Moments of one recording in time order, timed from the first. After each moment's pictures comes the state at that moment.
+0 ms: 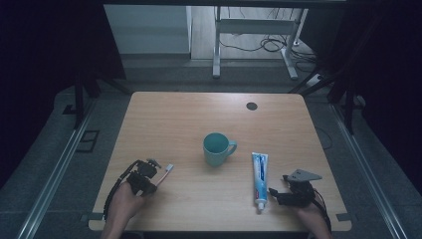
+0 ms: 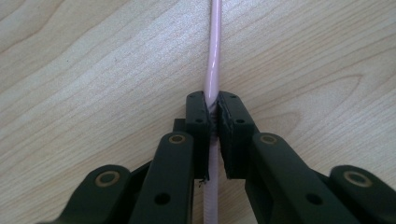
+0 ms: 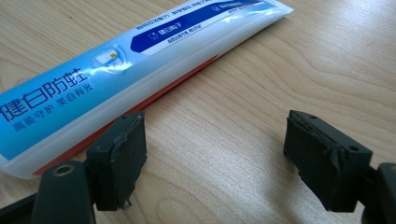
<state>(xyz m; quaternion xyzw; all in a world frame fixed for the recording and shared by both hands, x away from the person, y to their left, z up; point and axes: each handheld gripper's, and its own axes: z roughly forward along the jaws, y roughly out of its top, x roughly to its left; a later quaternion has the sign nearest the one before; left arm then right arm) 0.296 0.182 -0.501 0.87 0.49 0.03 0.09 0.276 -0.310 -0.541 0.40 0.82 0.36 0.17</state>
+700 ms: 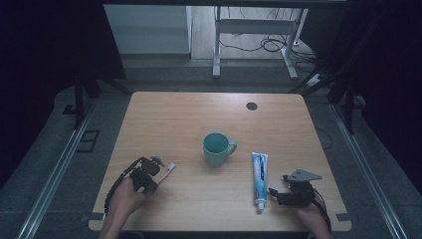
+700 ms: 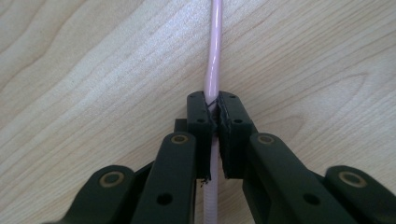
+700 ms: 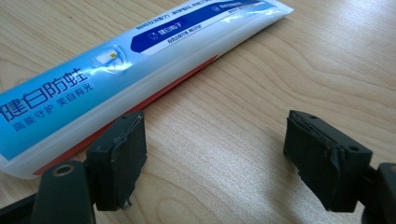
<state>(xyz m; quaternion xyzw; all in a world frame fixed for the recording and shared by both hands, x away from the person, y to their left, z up) 0.304 0.177 -0.497 0.88 0.46 0.03 0.08 0.276 -0.310 -0.541 0.40 0.83 0.36 0.17</state>
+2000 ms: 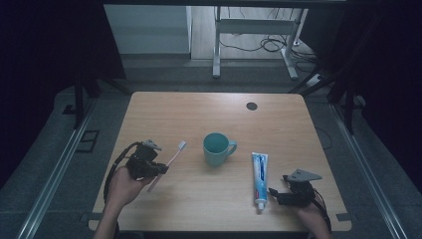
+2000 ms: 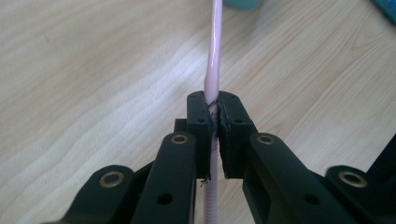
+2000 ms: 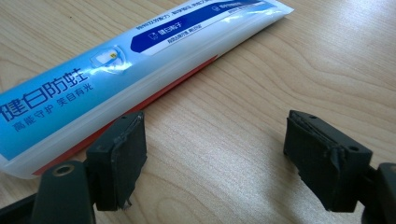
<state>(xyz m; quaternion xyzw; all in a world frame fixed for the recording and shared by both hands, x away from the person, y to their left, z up) 0.309 0.179 -0.435 0.87 0.41 0.03 0.28 0.276 -0.310 -0.541 0.40 0.83 0.36 0.17</state>
